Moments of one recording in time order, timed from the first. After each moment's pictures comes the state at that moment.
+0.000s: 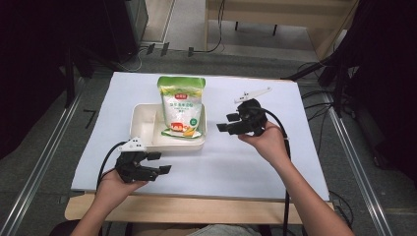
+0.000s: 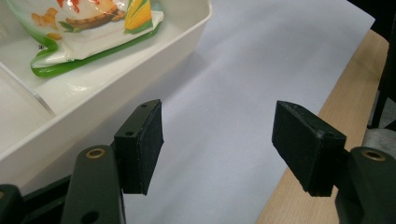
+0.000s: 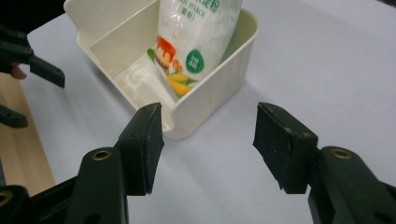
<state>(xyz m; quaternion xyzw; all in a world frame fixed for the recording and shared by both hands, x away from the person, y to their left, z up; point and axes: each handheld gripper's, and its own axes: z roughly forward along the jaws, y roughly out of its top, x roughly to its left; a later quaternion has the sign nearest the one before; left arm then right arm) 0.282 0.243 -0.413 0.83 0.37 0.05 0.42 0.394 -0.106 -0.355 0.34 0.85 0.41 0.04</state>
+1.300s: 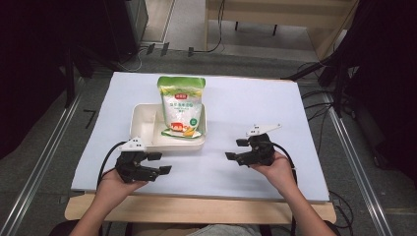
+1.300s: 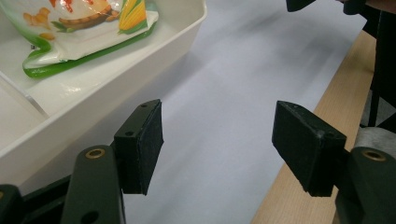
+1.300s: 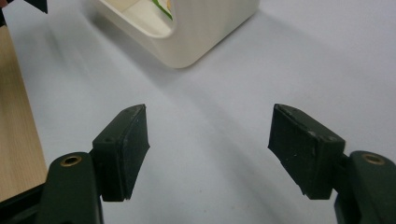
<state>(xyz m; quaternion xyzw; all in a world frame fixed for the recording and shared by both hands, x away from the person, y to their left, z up) 0.283 0.243 -0.413 0.83 0.36 0.04 0.43 0.351 -0.139 -0.437 0.34 0.84 0.43 0.03</state>
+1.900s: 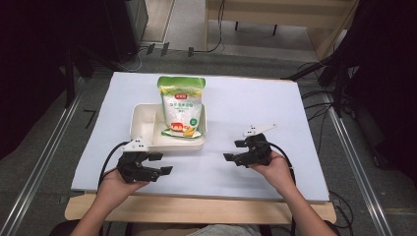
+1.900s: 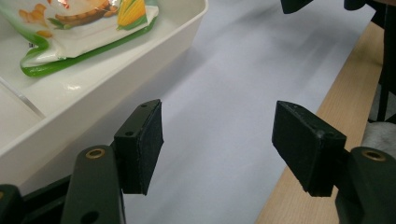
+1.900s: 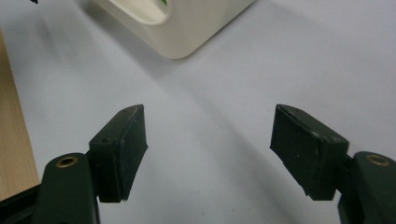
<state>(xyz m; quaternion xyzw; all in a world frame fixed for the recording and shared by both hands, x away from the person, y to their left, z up) 0.284 0.239 -0.415 0.84 0.36 0.04 0.41 0.356 -0.134 -0.446 0.34 0.84 0.42 0.03</state>
